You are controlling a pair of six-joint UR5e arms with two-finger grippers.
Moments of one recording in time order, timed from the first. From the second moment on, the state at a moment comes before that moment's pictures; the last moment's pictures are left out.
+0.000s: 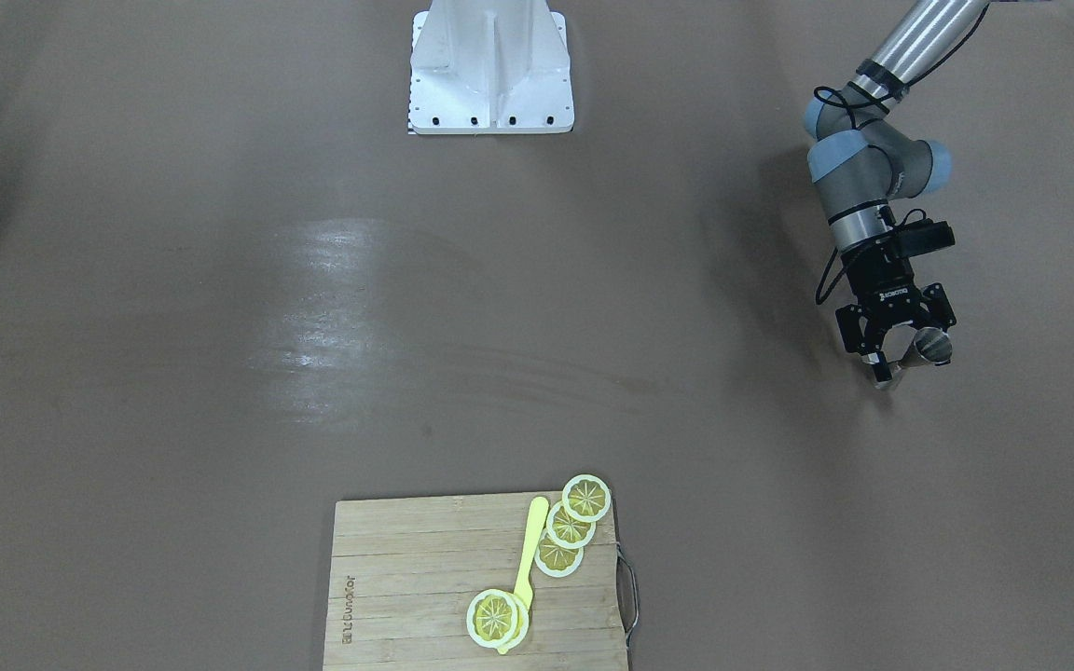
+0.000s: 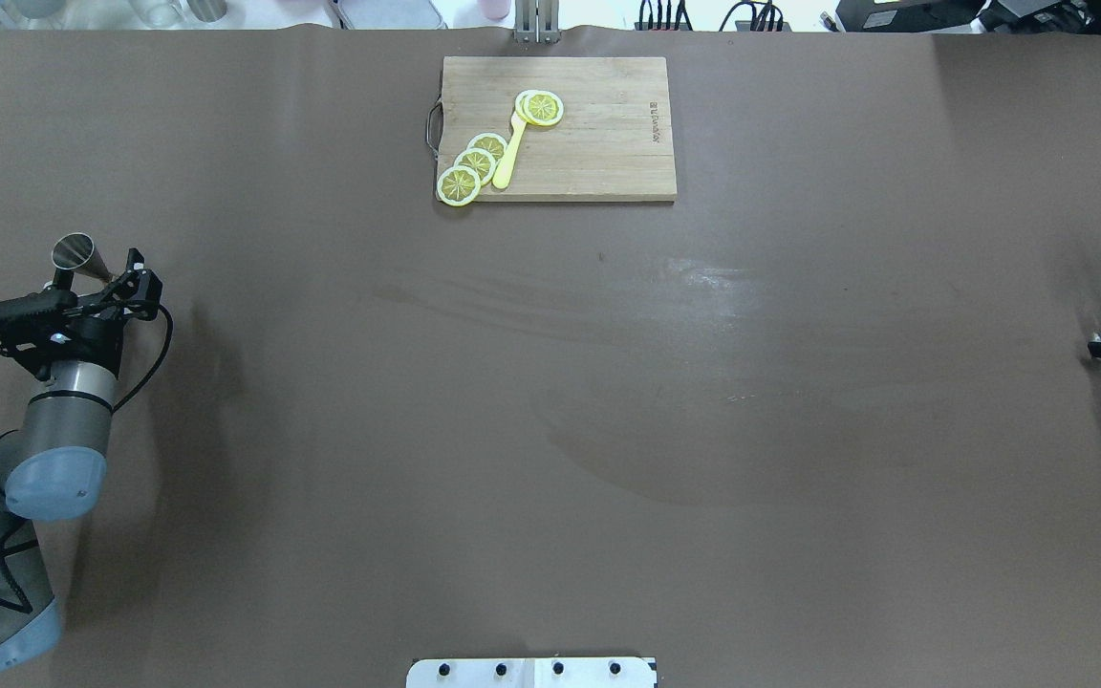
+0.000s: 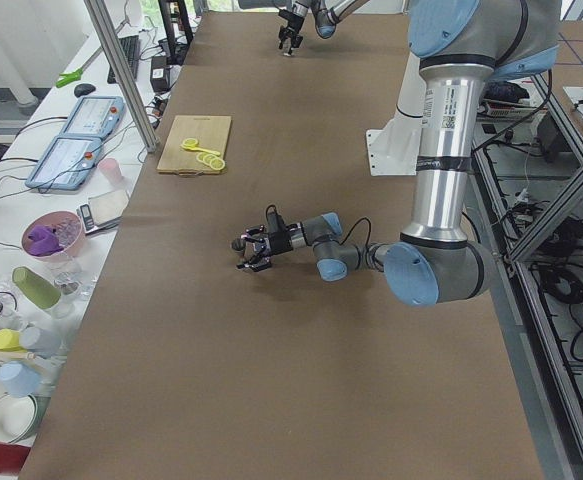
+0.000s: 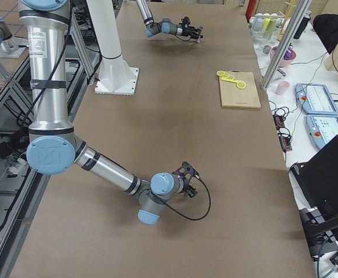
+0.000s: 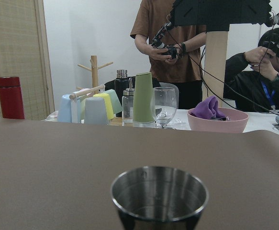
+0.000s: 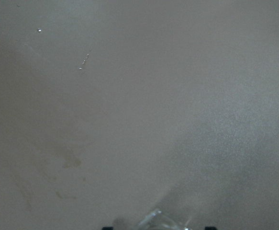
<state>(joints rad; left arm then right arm) -0.45 -1.65 -1.36 -2.62 -0.55 -1.40 1.18 -1.57 0.93 0.15 2.25 0.21</state>
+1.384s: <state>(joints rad) -0.45 -1.64 -1.42 -2.63 -0.56 -1.40 1.18 -1.58 0.94 0.27 2.25 0.19</state>
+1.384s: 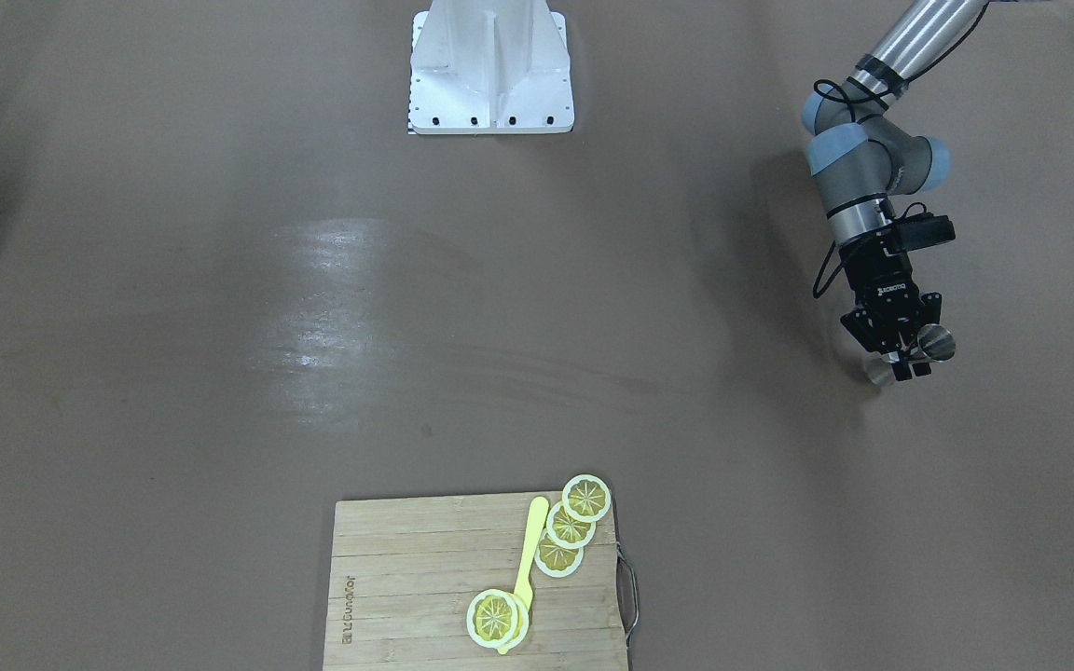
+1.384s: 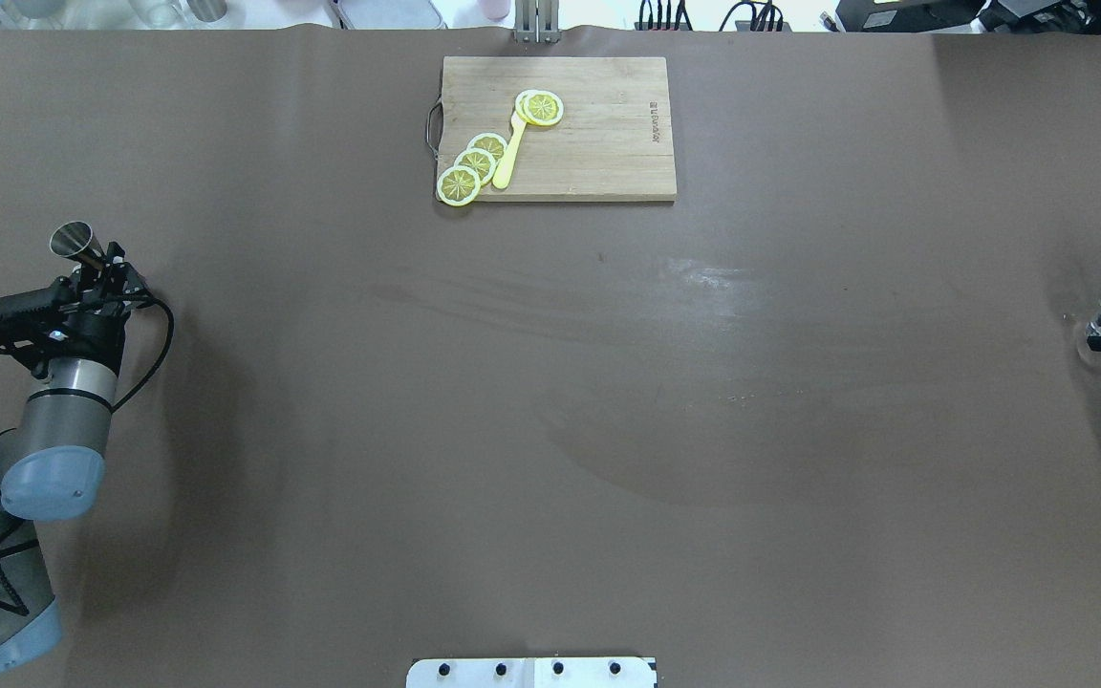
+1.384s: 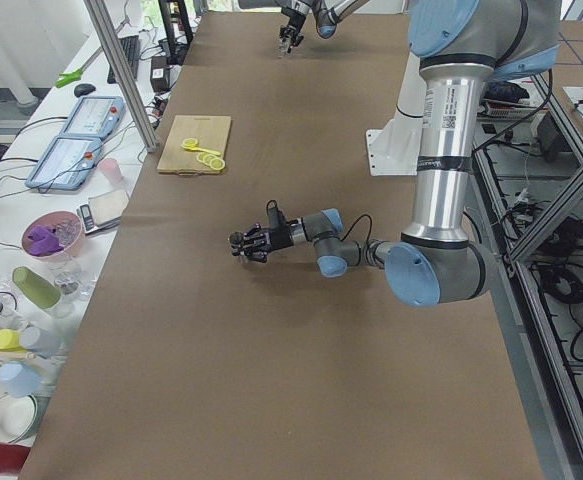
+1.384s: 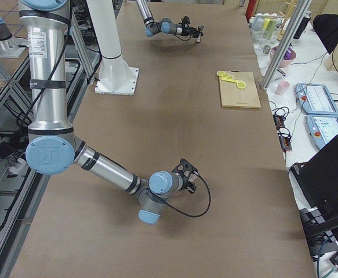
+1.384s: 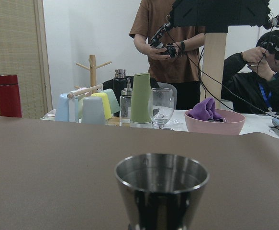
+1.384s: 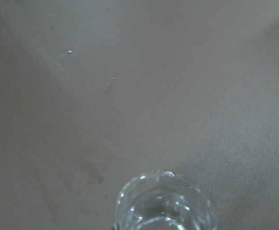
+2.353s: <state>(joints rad) -0.46 -1.75 -1.69 -2.61 -0.76 -1.04 1.13 -1.45 1.04 0.29 2.28 0.20</state>
